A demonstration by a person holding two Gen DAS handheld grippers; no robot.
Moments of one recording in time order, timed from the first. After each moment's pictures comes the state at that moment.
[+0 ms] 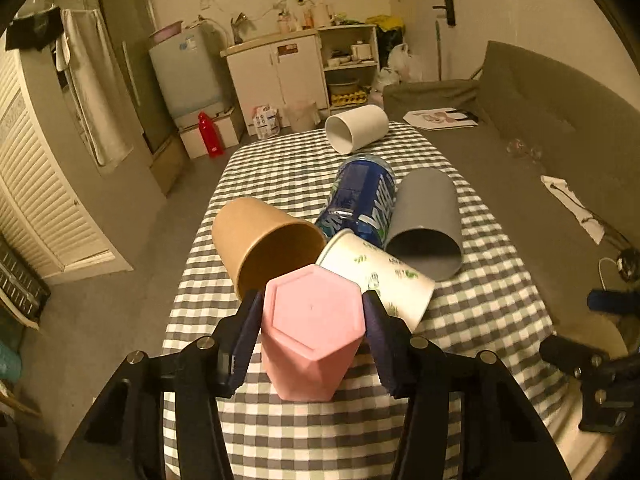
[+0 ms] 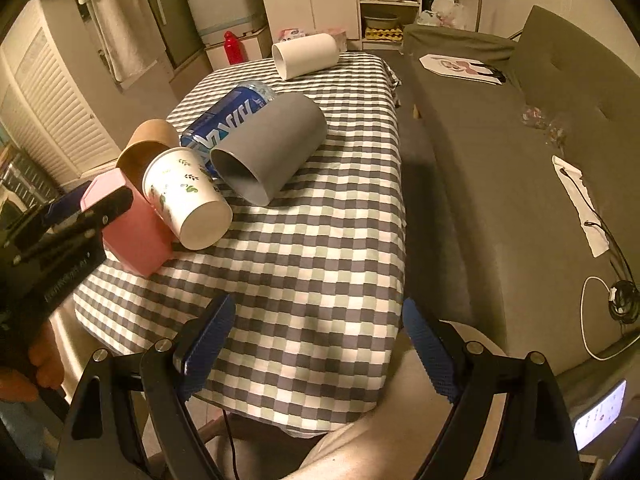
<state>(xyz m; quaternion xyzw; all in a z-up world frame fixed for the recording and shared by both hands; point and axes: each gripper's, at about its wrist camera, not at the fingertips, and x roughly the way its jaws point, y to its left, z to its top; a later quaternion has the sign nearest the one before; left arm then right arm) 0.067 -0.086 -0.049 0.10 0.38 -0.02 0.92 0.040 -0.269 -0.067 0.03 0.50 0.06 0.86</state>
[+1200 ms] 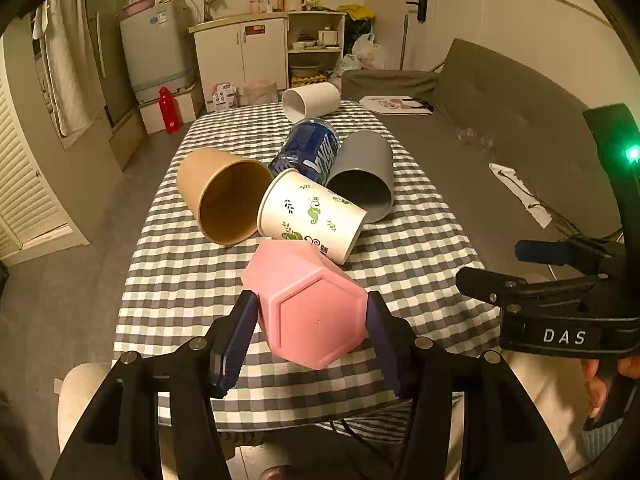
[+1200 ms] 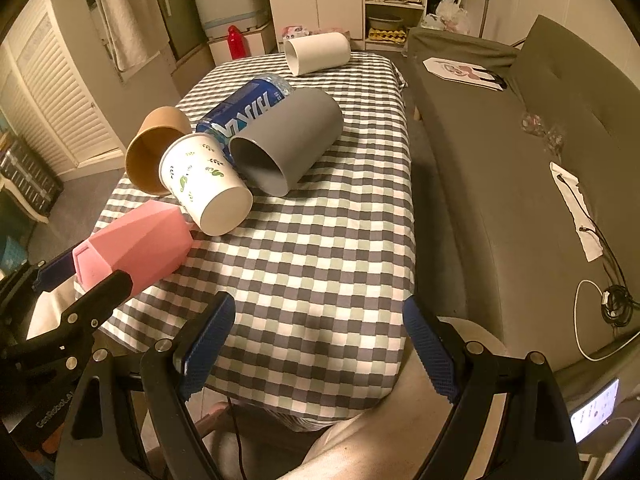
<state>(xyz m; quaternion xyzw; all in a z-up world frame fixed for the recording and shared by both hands) 0.010 -0.086 -0.051 0.05 0.42 -0.10 0.90 0.031 -0.249 -0.063 0.01 0.51 0.05 0.86</state>
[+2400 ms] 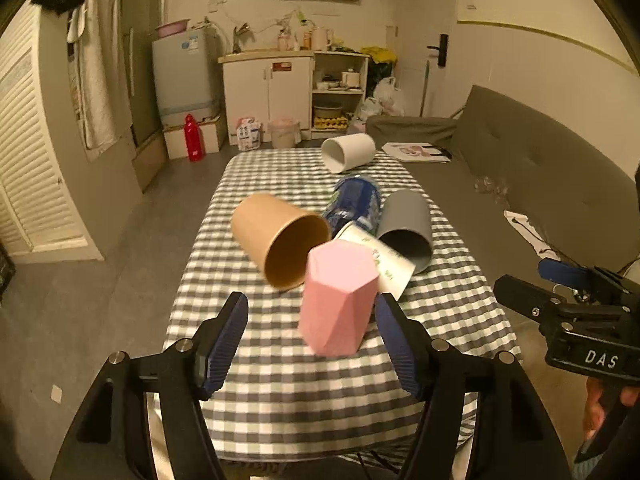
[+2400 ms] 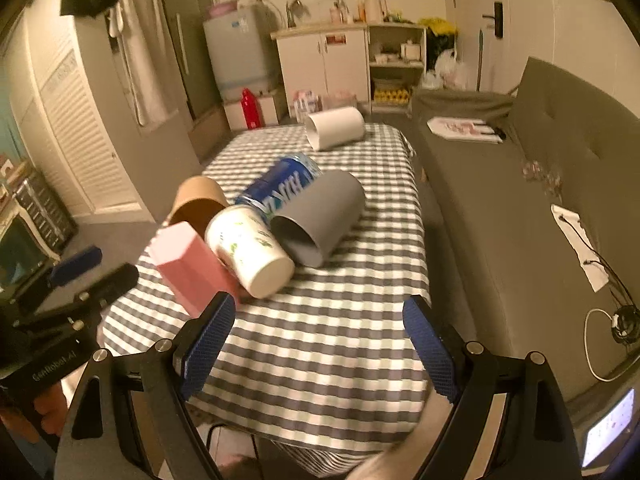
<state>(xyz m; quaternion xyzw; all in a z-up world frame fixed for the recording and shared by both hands) 0.012 -0.035 -0.030 0.01 0.35 -0.07 0.93 0.010 -0.223 -0.028 0.03 0.38 0.07 0.92</state>
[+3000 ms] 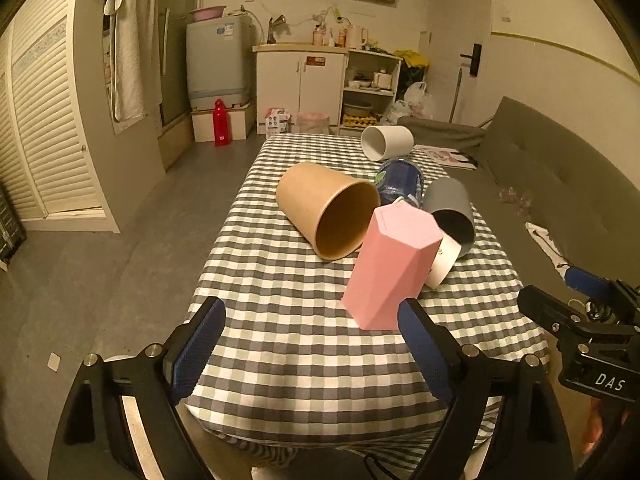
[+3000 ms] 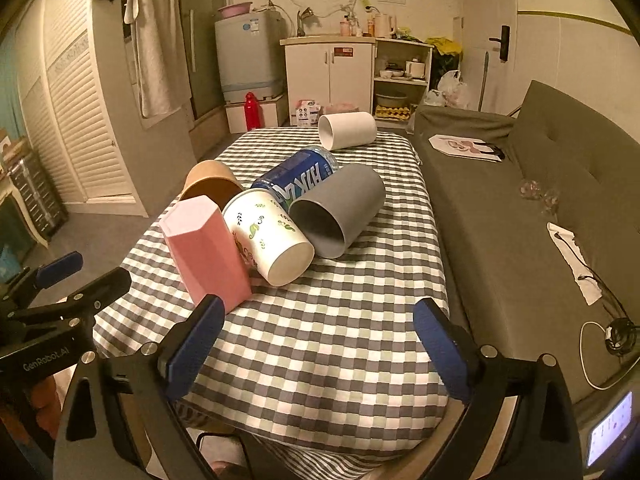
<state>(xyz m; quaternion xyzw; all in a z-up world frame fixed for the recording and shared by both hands) 0.003 -0.002 -0.058 -0.02 0.36 -0.03 0.93 -0.002 -0.198 -0.048 -0.01 0.37 0.06 0.93</state>
